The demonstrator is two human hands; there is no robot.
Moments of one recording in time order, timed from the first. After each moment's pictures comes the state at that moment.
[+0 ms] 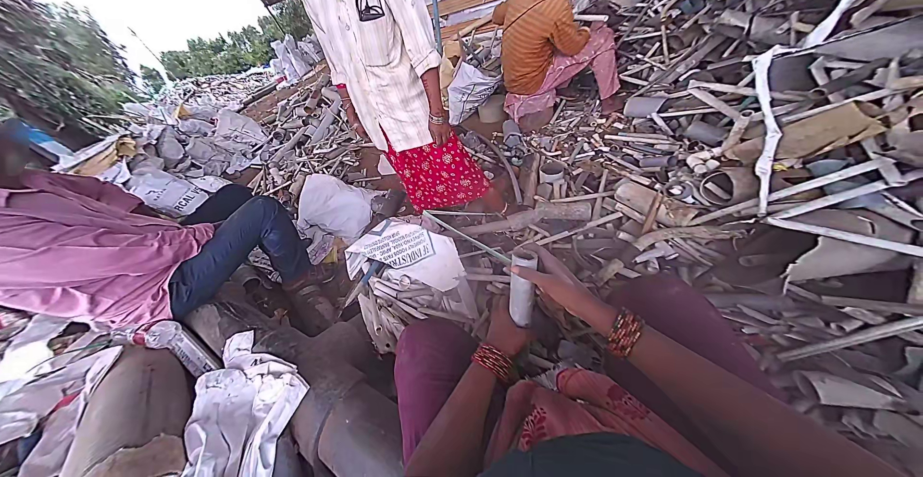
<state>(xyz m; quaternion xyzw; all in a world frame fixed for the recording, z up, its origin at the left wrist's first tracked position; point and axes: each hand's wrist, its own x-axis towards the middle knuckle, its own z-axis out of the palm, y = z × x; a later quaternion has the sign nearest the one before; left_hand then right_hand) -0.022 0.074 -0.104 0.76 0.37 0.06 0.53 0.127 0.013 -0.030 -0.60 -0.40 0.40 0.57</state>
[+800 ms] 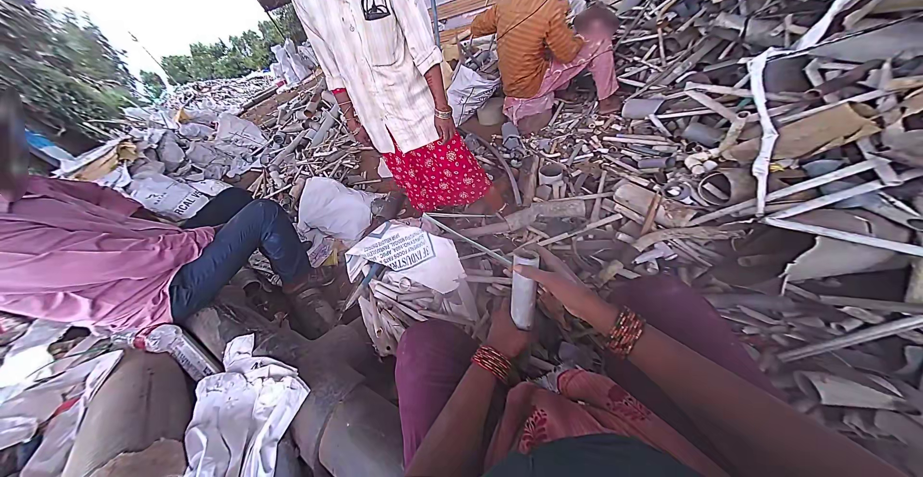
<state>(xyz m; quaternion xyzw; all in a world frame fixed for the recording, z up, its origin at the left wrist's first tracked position) -0.024 0.073 -0.104 0.77 0.35 0.05 0.53 0.126 0.007 -0.022 -0.60 -0.35 0.43 0.58</state>
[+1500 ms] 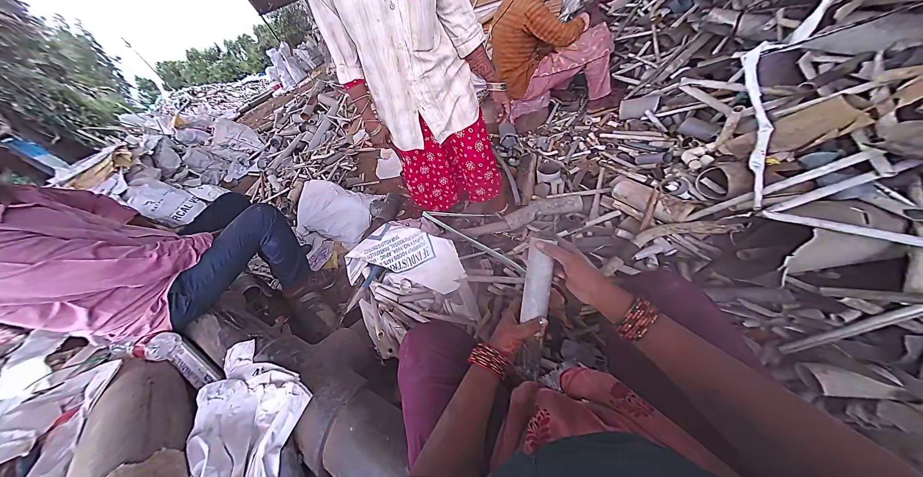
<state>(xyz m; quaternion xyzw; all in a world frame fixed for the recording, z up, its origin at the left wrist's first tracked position) -0.029 0.061 -0.090 0.57 0.24 0.11 0.78 0.140 0.006 -0.011 -0.53 -0.25 0.44 0.68</state>
